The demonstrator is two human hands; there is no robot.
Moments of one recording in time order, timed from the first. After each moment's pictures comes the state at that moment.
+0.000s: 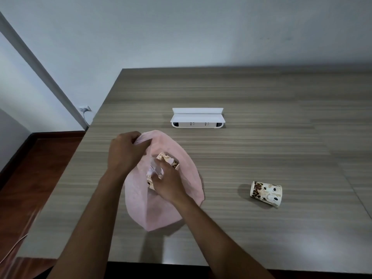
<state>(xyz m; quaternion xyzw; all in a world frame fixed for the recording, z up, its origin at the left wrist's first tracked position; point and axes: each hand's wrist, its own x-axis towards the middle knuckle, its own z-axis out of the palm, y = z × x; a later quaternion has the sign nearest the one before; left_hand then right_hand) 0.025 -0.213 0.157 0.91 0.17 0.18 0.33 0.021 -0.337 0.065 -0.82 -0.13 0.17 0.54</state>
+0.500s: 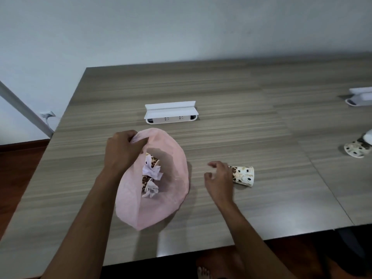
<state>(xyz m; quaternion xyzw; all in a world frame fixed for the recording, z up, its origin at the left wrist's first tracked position) 0.035 -0.257 0.149 0.91 0.12 0.13 0.36 0.021 -0.513 0.004 -0.90 0.08 -0.12 0.42</state>
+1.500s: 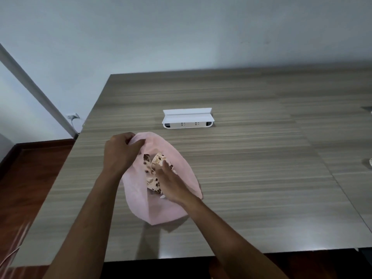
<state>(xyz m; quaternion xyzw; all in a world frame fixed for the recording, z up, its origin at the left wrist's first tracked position) 0.013 -0.215 0.166 0.90 0.19 0.17 0.34 -0.002 -0.368 0.085 -0.80 -0.10 0.27 0.53</state>
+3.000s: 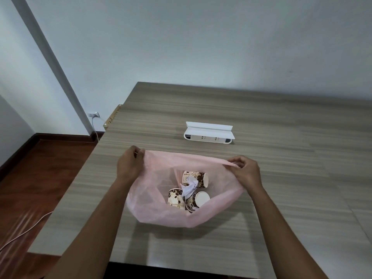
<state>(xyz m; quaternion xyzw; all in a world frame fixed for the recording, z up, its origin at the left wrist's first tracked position) -0.005 -0.138 0.121 0.86 0.29 0.14 0.39 0.076 -0.465 0.105 -0.85 0.03 0.02 0.53</state>
